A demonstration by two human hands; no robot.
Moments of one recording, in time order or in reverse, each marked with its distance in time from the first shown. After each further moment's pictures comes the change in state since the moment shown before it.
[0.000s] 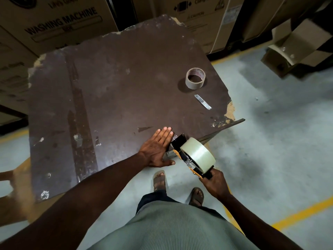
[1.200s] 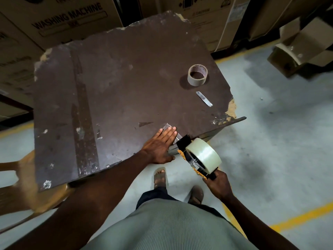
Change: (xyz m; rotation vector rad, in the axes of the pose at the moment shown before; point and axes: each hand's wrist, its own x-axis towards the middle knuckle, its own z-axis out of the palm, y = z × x) left_hand 0.001 0.018 0.000 -0.063 -0.065 -0.022; right_hand -0.007 0.030 -0.008 -0.011 -0.010 0.047
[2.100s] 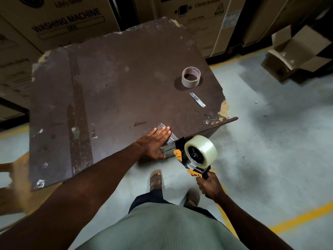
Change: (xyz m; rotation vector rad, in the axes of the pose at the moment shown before) left_hand 0.005 -0.011 -0.012 -0.001 -0.082 0.093; right_hand 0.004 0.014 0.004 0.191 -0.192 0.166
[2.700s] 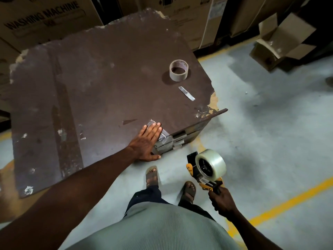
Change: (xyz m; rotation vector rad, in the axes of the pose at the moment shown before) left_hand 0.002 0.011 0.026 0.108 0.118 -0.073; right_hand -0.056 0.077 -0.030 -0.017 0.078 0.176
